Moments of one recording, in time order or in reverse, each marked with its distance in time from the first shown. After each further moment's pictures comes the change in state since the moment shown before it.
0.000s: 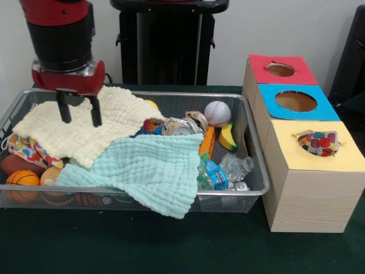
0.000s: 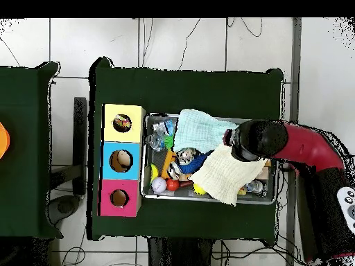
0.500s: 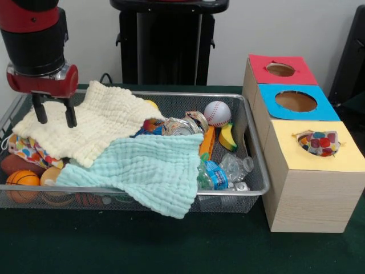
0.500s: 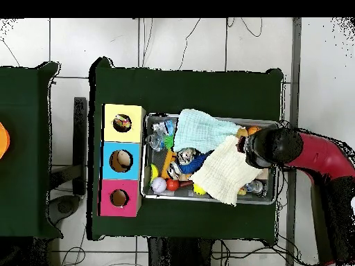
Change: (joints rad) arm -0.076 0.025 0.026 0.000 -0.075 0.000 -0.023
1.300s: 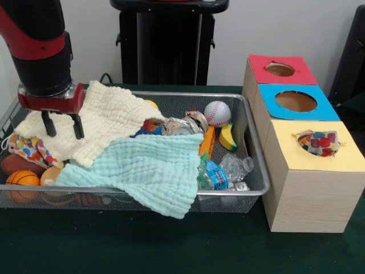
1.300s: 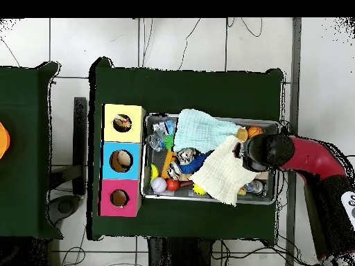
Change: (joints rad) arm -0.042 0.081 0.050 -0.002 -0.083 0.000 0.000
